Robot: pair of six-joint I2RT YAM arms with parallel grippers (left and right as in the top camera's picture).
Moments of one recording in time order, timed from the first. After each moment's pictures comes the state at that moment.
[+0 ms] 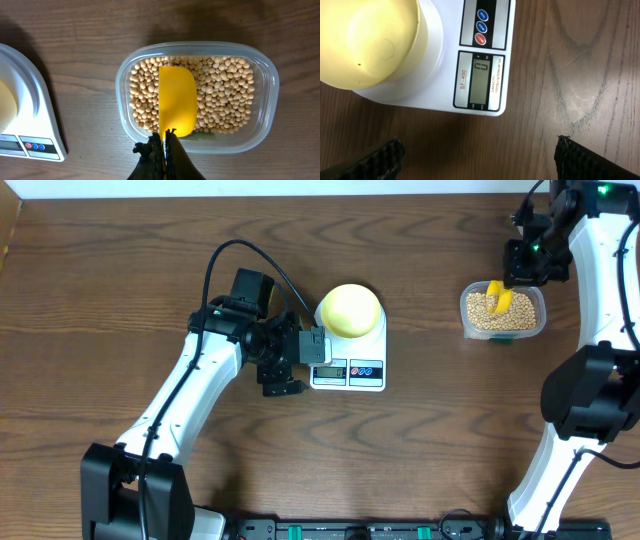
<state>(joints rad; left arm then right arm) -0.26 1.59 1.17 -0.89 0.44 1.25 -0.11 2.16 2.15 -1.43 -0.16 -0.07</state>
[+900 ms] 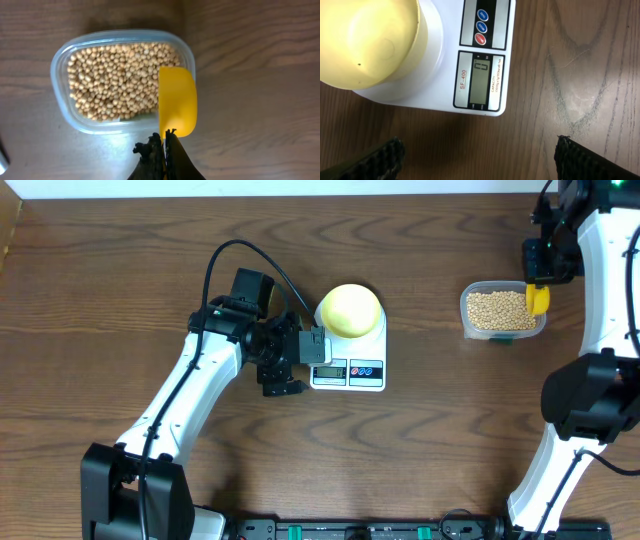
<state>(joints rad) -0.26 1.59 1.17 -0.89 0.44 1.25 -0.11 2.16 2.25 -1.52 0.11 -0.08</state>
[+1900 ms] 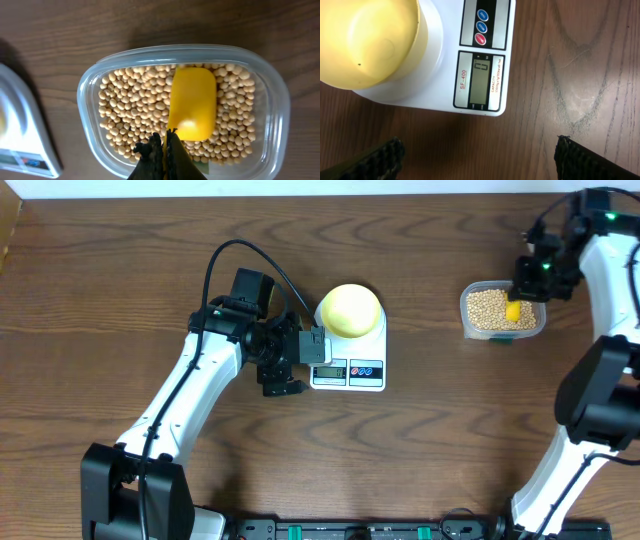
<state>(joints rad) -0.26 1.59 1.17 -0.89 0.44 1.25 -0.22 2.14 1.91 -1.21 -0.30 -0.09</state>
